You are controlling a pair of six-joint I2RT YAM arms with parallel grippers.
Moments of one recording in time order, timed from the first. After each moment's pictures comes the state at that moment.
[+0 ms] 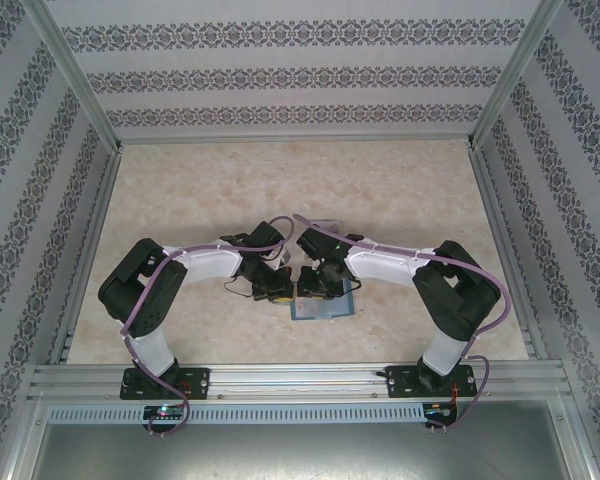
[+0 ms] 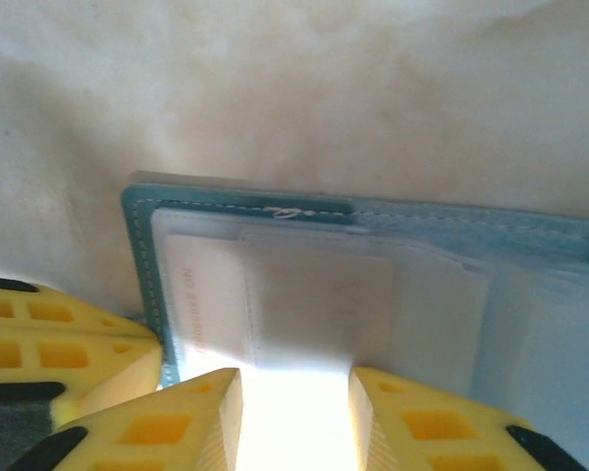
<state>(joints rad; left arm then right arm) -0.63 1.76 0.93 -0.44 0.56 -0.72 0.78 1.73 1.01 -0.60 -0.25 0.82</state>
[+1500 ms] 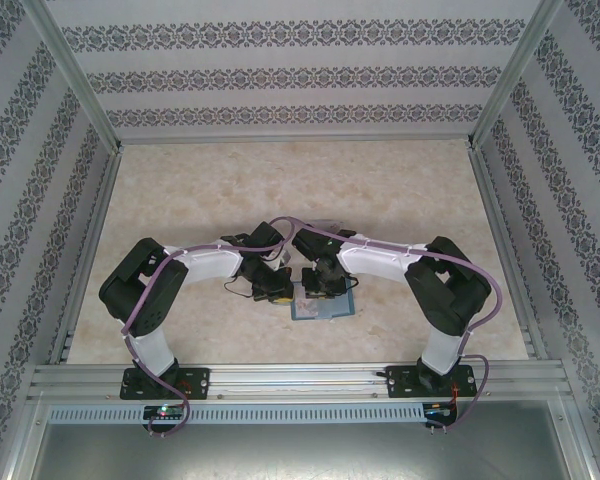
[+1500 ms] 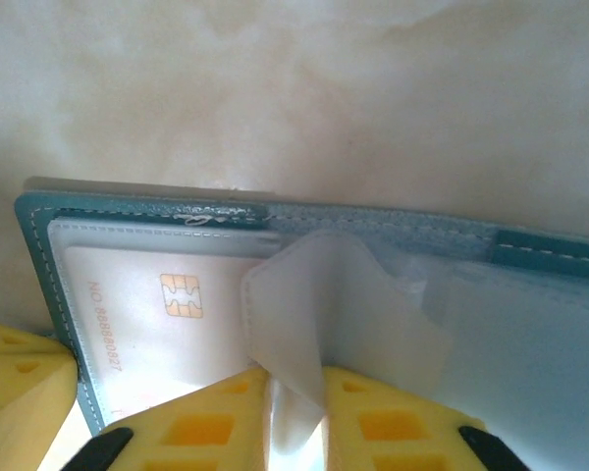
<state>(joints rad) -0.63 1.77 0.93 -0.43 0.57 -0.71 0.79 1.78 1.08 -0.74 -0.15 0.78</state>
